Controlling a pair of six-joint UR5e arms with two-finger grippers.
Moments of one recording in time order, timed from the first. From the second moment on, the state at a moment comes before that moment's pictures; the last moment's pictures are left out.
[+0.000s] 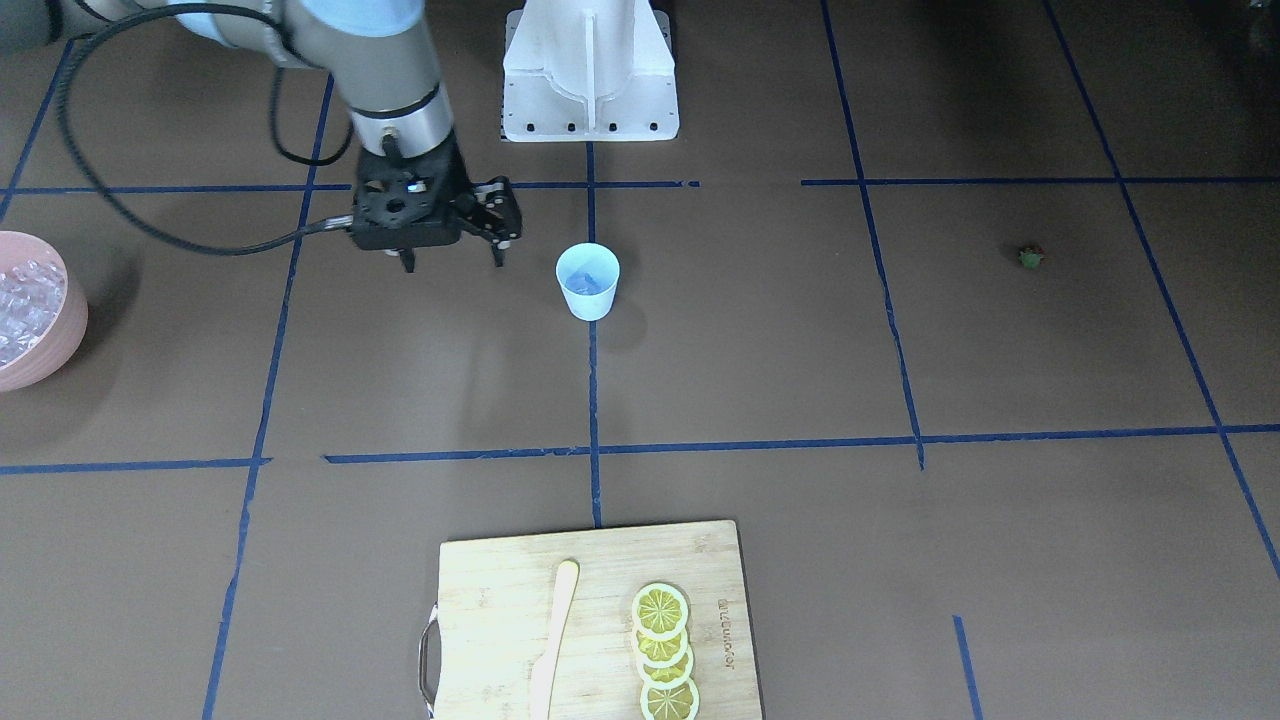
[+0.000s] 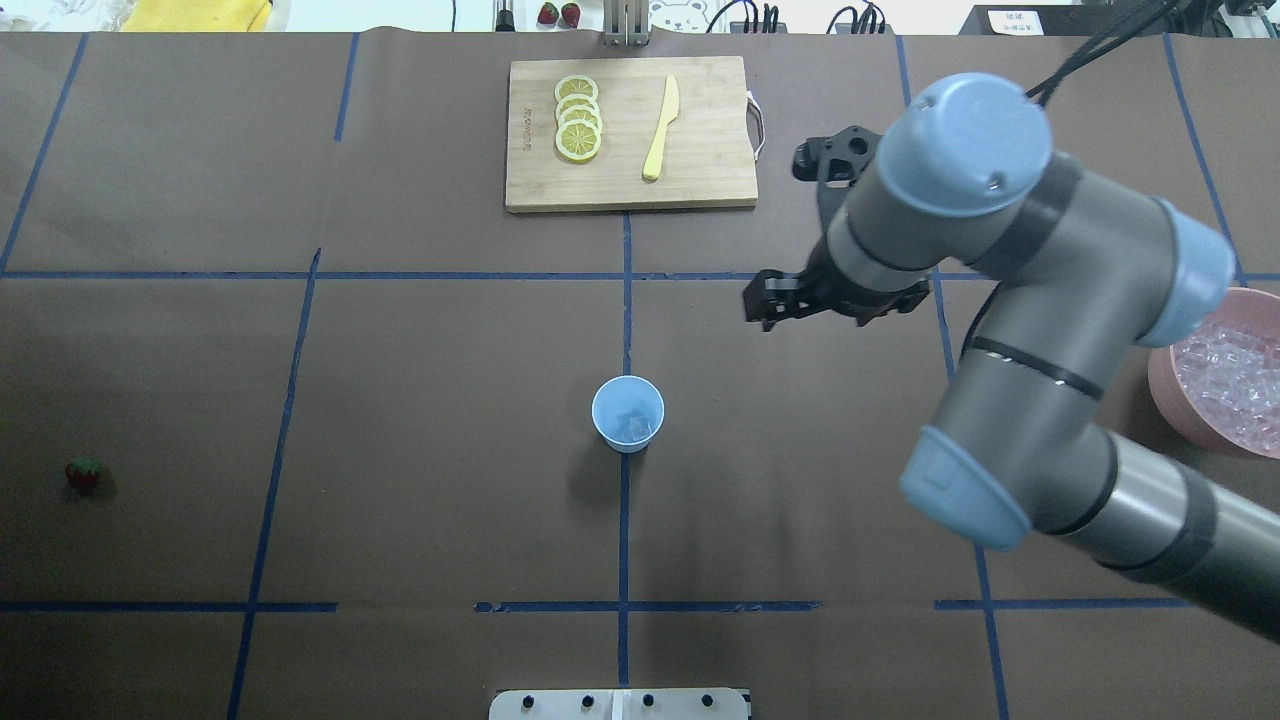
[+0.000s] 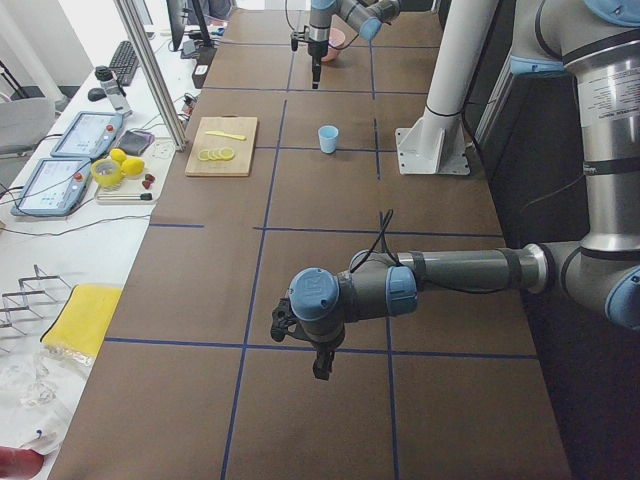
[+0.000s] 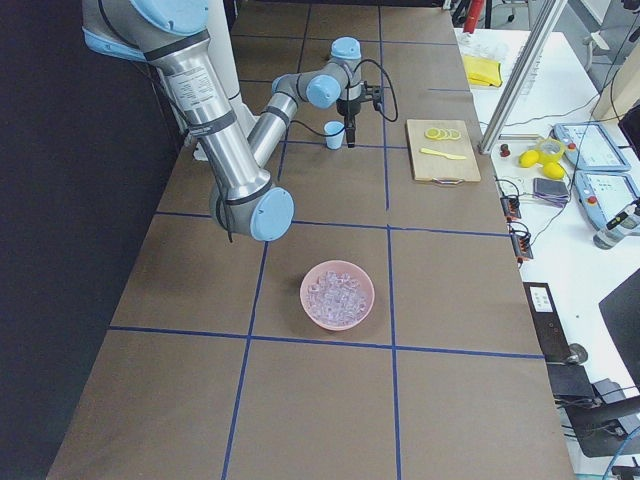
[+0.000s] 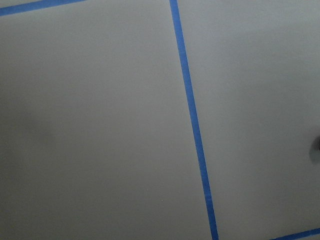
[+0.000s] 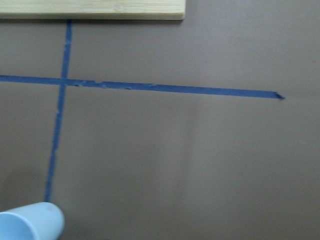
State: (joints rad) left arm -1.60 -1.35 -1.73 -1.45 -2.41 0.35; right arm 0.72 -1.09 1.98 -1.74 1.98 0.95
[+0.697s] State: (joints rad) left arm -1.60 -1.35 -1.73 -1.45 -2.41 0.35; right arm 1.17 -1.62 2.08 -1.62 2.25 0.24
